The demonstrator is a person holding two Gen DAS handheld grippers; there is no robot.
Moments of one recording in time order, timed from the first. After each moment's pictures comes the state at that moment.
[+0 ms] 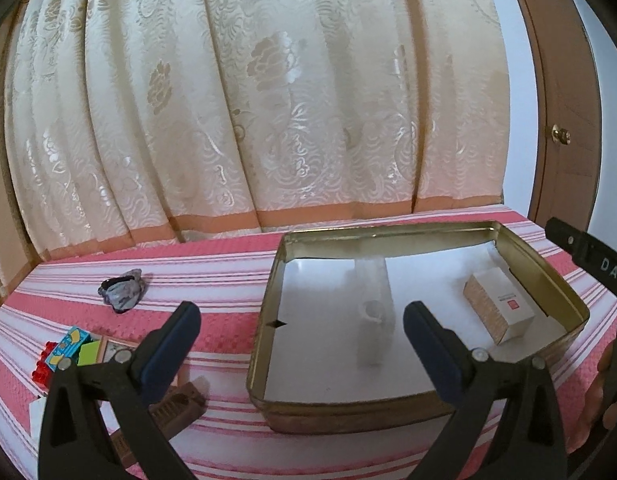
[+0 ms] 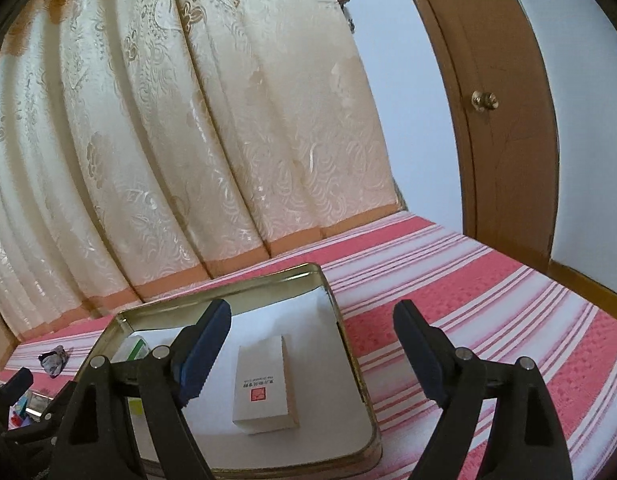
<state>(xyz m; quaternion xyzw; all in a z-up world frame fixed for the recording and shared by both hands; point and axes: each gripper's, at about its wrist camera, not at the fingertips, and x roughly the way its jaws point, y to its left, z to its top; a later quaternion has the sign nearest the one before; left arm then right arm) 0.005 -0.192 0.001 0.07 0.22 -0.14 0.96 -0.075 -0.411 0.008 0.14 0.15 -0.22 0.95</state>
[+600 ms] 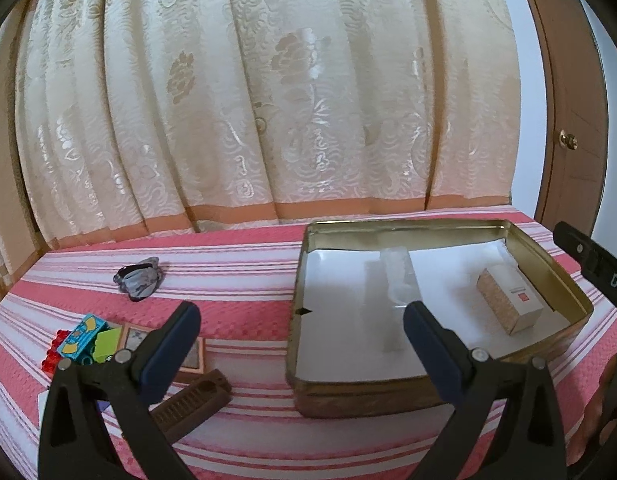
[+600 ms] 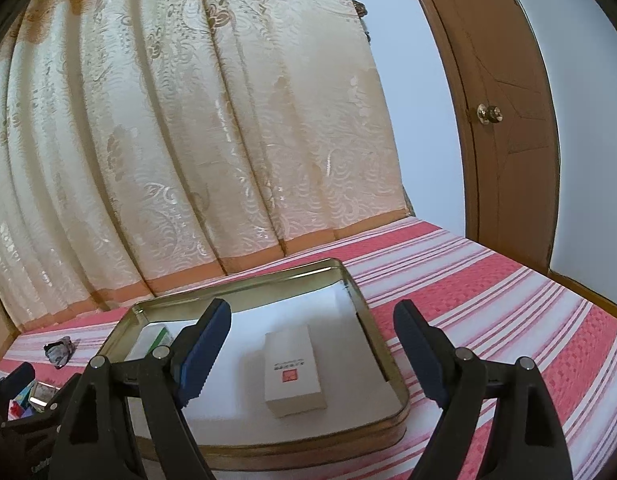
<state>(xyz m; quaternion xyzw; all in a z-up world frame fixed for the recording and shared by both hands) 0.004 -0.166 0.000 0.06 0.23 -0.13 0.96 -0.083 -0.377 0.008 0.12 0.14 -0.22 0.96</state>
